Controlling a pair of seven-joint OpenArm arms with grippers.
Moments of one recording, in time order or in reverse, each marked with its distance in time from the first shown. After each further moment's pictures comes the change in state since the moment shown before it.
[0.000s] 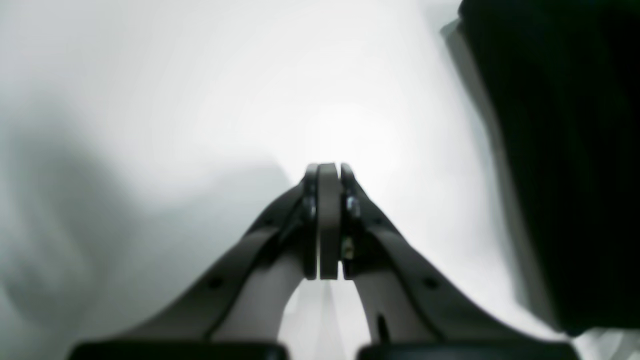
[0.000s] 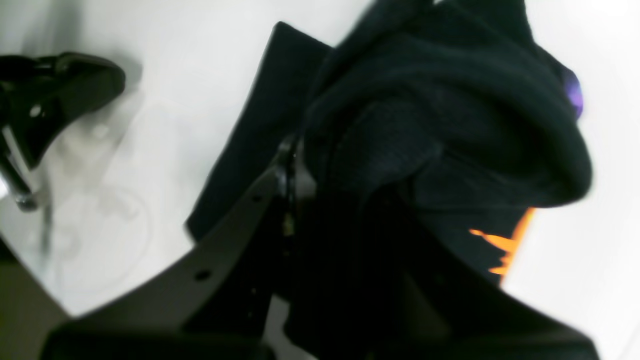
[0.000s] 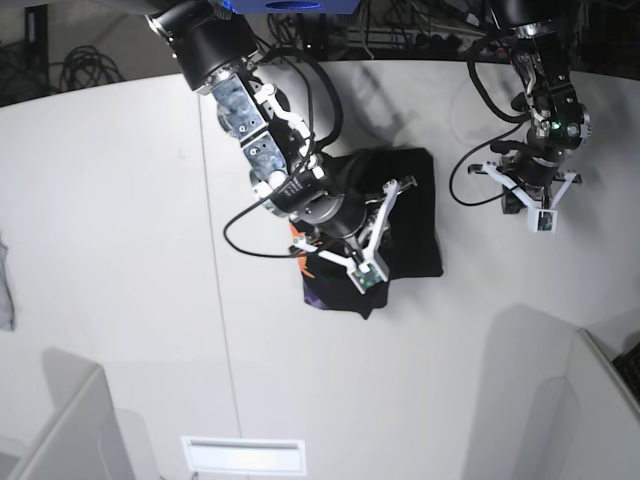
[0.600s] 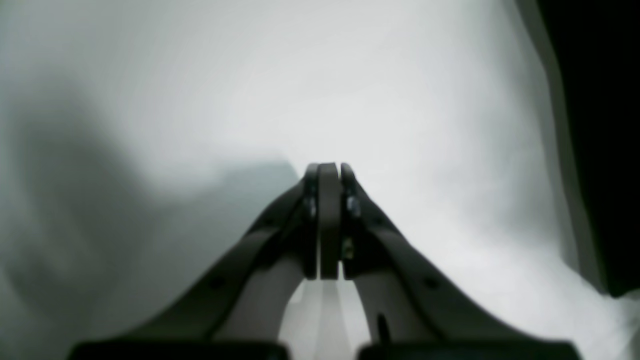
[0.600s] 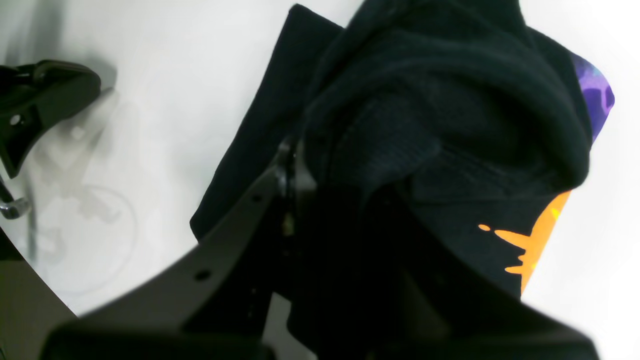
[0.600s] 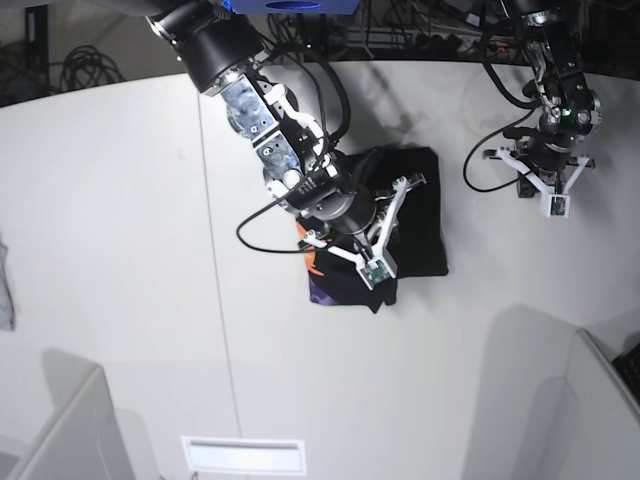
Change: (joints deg) left arm 3.1 -1.6 -1.8 0.4 0.2 0.0 0.0; right arm 0.7 -0.3 -1.6 -3.0 0.4 -3.2 1.8
